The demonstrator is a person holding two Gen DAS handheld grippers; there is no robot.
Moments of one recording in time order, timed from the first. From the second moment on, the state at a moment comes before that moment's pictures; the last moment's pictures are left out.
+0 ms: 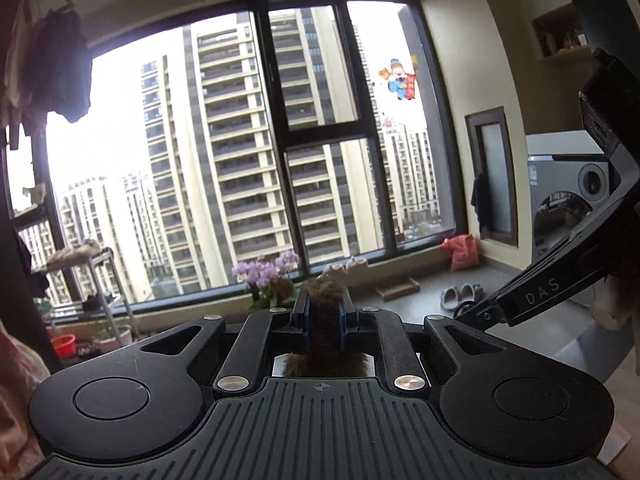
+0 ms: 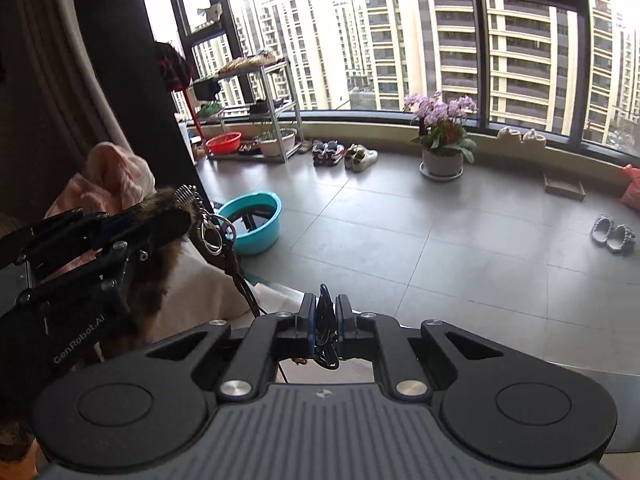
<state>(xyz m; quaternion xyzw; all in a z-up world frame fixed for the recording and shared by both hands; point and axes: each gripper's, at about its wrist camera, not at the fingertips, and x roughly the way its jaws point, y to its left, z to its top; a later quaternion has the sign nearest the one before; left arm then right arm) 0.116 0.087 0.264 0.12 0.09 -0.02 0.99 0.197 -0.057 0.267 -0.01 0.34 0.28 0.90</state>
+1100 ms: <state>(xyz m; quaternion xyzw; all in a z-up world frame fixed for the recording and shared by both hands) 0.174 -0.053 0.168 0.01 0.20 -0.25 0.95 0.123 -0.257 0.248 0.03 0.29 0.15 0.95</state>
